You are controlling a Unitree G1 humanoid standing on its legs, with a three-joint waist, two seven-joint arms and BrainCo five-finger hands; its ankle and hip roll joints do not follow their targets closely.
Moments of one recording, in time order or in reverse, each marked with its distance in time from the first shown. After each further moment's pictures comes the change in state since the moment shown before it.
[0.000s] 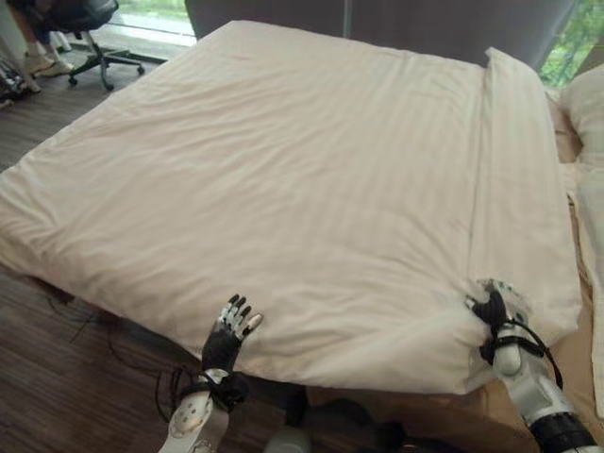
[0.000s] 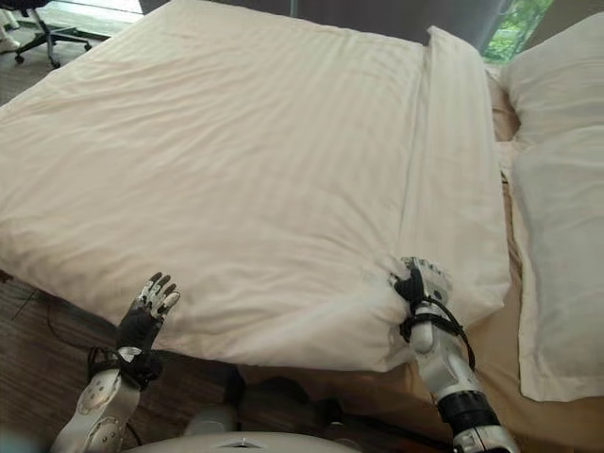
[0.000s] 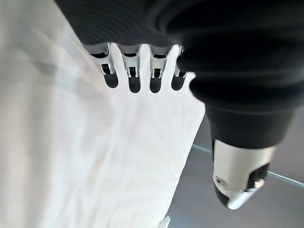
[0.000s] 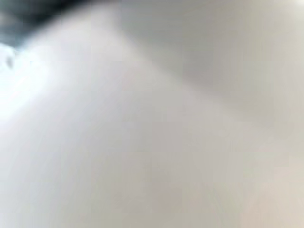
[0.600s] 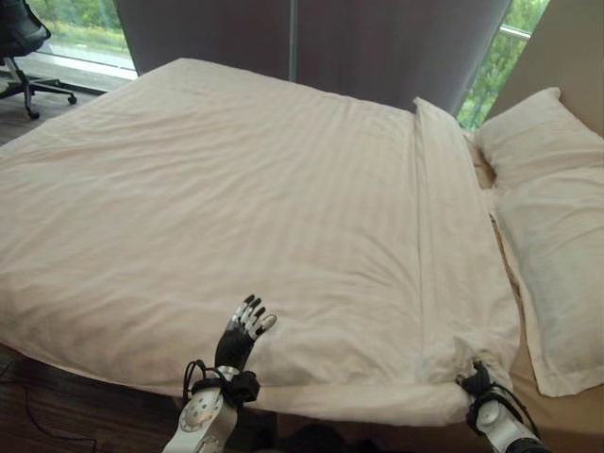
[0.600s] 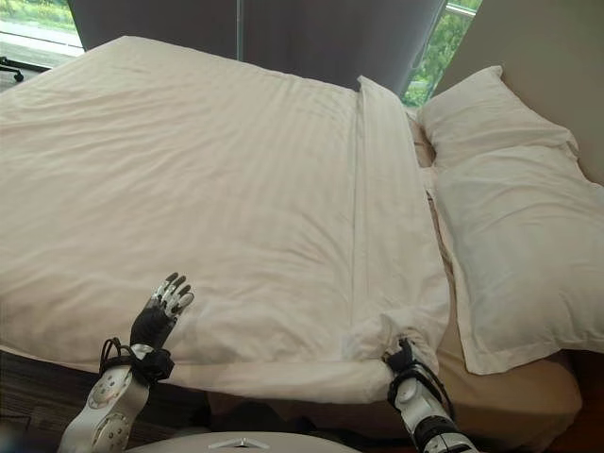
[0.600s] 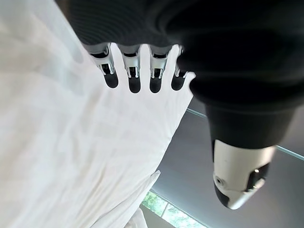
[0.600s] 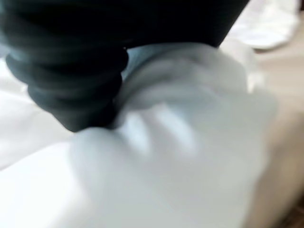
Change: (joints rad) left arm -0.015 0.028 -0.055 0.000 0.000 0.042 -0.021; right arm -0.131 0.105 0.083 0.817 0.182 -0.002 0.086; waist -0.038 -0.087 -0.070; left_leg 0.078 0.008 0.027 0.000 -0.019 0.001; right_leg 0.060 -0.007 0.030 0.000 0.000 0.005
